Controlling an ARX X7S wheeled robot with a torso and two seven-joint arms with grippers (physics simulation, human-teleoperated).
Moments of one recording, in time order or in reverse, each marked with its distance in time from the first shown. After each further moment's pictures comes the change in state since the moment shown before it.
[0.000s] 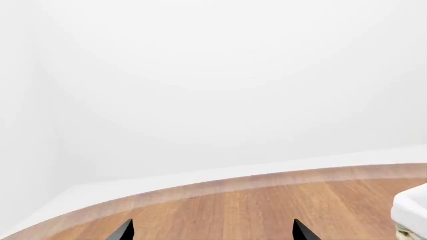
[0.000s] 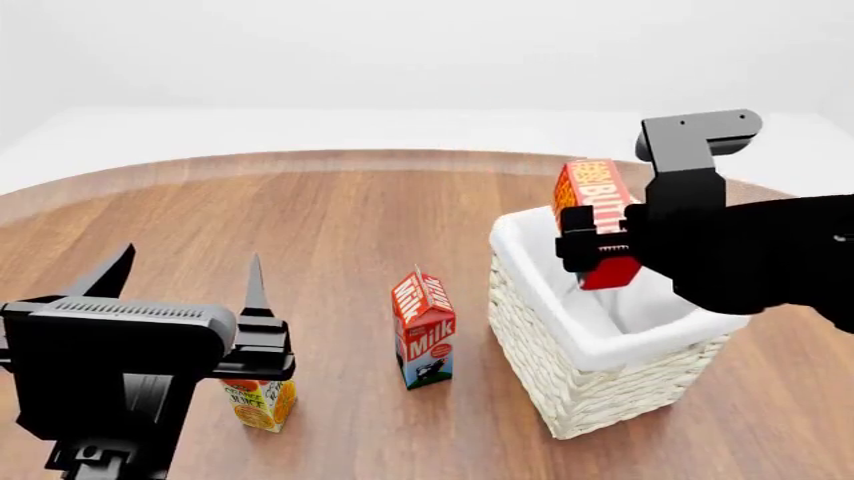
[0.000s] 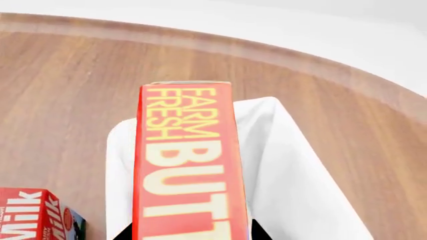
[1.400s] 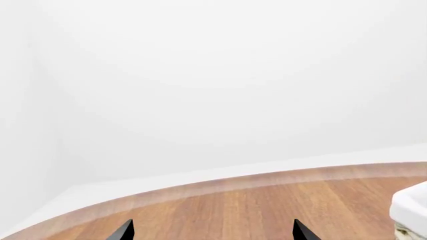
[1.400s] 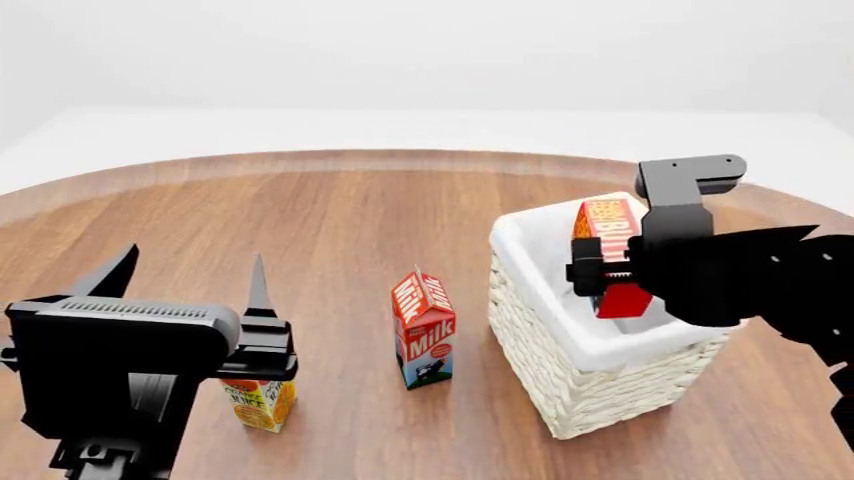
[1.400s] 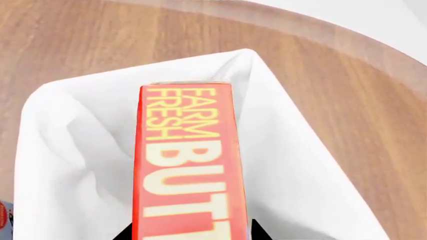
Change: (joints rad) left arm -0.012 -0.003 0.022 -0.006 0.000 0.007 -0.005; right arm -0.046 -0.040 -0.082 0.187 -0.139 -0.060 -0.102
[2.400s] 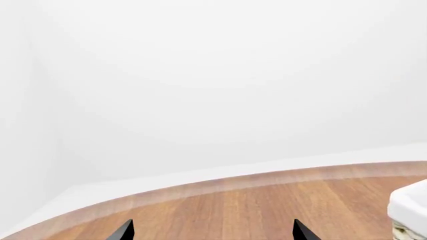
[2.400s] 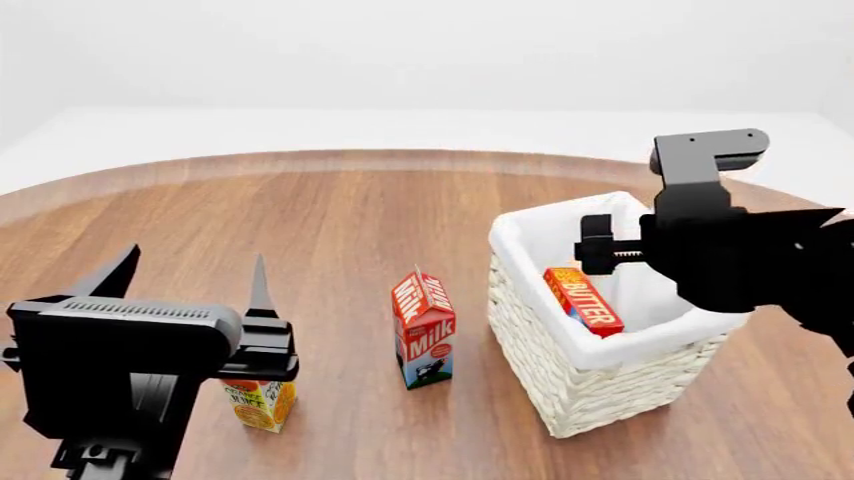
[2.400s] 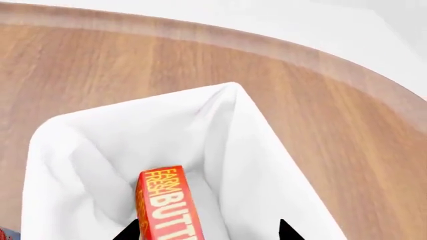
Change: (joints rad) left arm -0.006 -0.004 0.013 -0.002 0.000 0.005 -0.005; right arm 0.027 0.017 0.037 -0.041 -0.018 0.002 0.017
